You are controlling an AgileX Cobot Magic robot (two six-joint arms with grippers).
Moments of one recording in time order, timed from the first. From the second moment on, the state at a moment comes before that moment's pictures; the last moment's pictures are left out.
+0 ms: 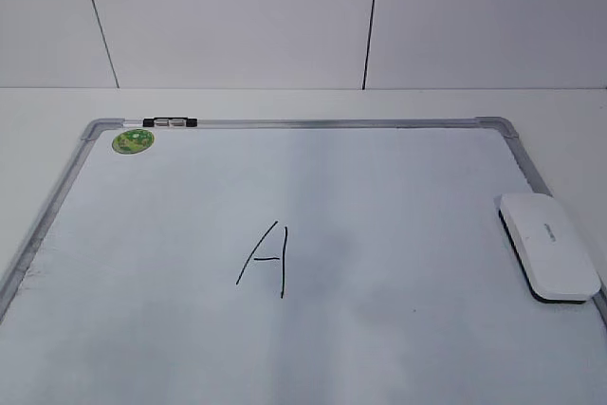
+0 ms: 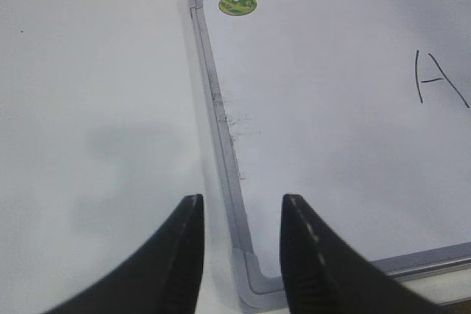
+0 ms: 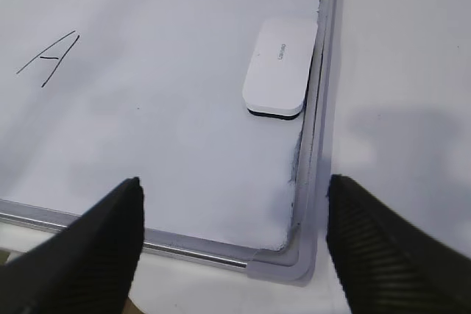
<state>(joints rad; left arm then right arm) -0.11 0.01 -0.51 -0.09 1.11 0.05 0.27 -0.01 -0.50 -0.03 1.15 0.02</state>
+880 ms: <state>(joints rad) -0.02 0.01 -0.51 -0.08 1.11 0.05 0.12 -0.02 -0.50 -0.03 1.15 0.02</state>
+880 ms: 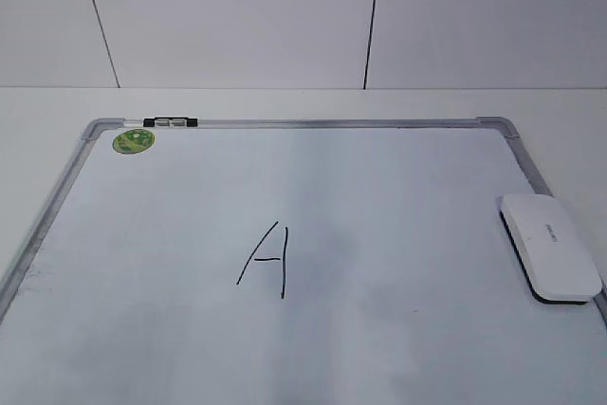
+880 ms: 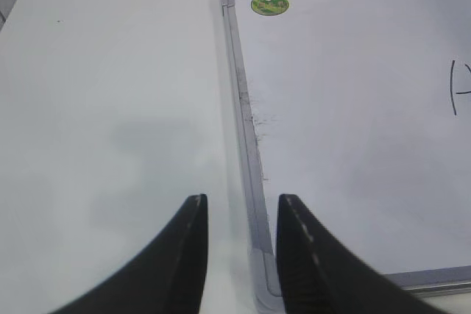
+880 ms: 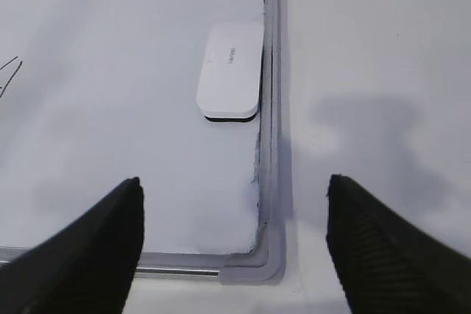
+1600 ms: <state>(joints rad) 0.00 0.01 -0.51 -0.08 1.11 0.05 0.04 -0.02 -0.50 -0.03 1.15 0.02</state>
